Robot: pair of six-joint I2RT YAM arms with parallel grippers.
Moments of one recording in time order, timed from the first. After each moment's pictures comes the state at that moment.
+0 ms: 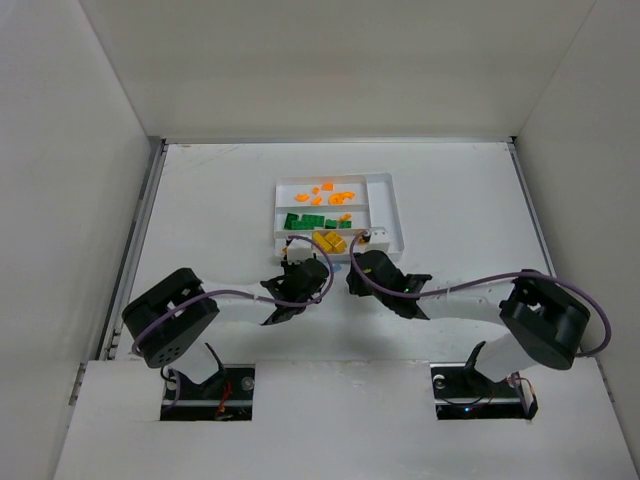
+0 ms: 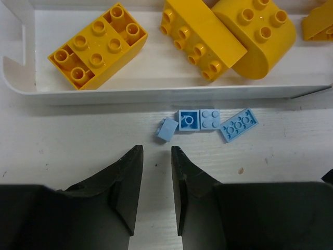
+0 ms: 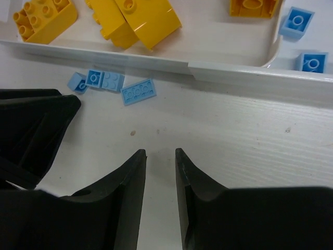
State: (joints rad) left arm -0.94 1.52 0.54 0.23 -0.64 -0.68; right arm 0.94 1.47 0.64 0.14 0.39 0.66
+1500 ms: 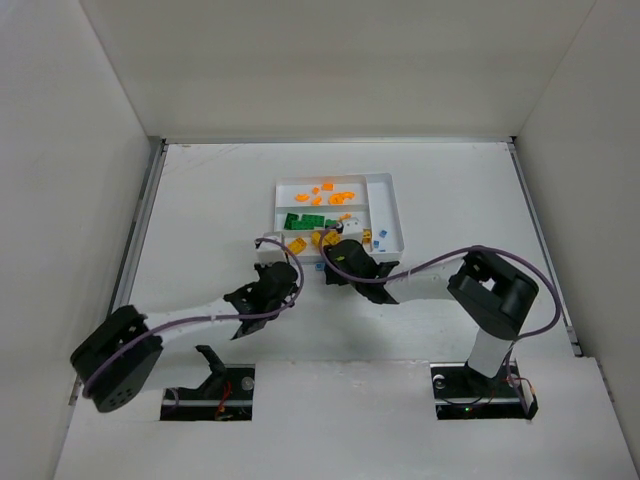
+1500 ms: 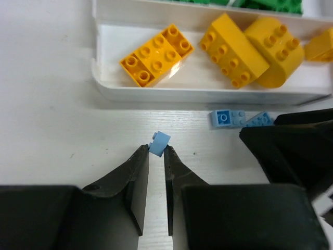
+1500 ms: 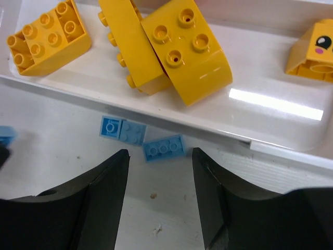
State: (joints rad) left arm -0.87 1.26 0.39 0.22 -0.61 -0.65; right arm 0.93 1.76 0.84 0.22 0.40 0.55
